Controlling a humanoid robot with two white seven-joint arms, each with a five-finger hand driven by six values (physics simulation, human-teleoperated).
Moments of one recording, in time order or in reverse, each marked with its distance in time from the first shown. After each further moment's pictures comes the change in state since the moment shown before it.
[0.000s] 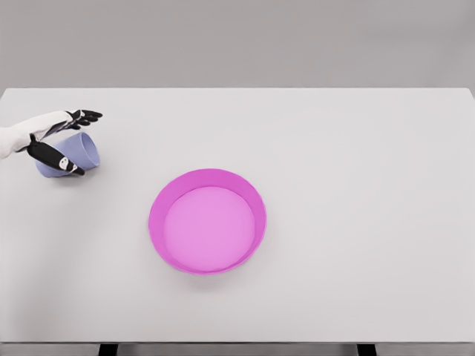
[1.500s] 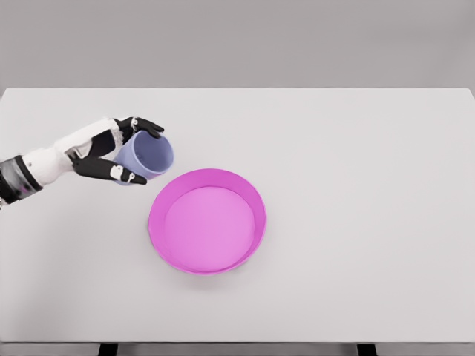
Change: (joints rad) left arm 0.150 -0.057 -0.020 -0.172 0.572 -0.293 0.000; right arm 0.000 0.000 0.000 0.000 0.000 0.000 0.000
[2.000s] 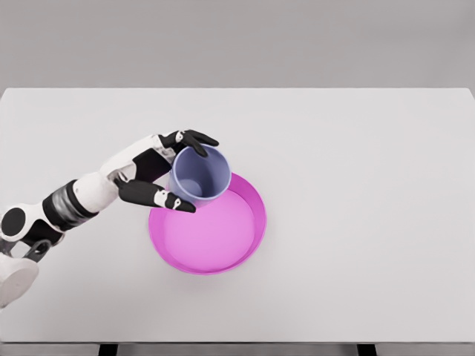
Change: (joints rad) left arm 0.075 -0.155 -0.075 -0.164 0.191 -0.100 0.000; right arm 0.000 0.000 0.000 0.000 0.000 0.000 0.000
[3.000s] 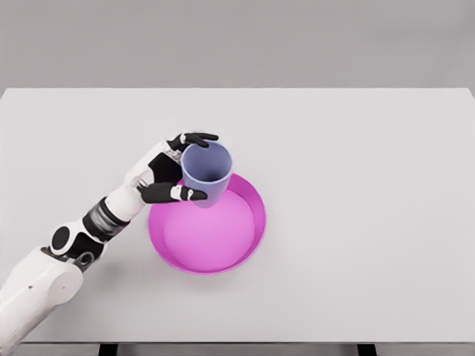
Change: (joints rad) left arm -0.041 -0.132 -0.181 0.313 0.186 -0.225 0.001; right arm 0.000 0.000 0.000 0.000 0.000 0.000 0.000
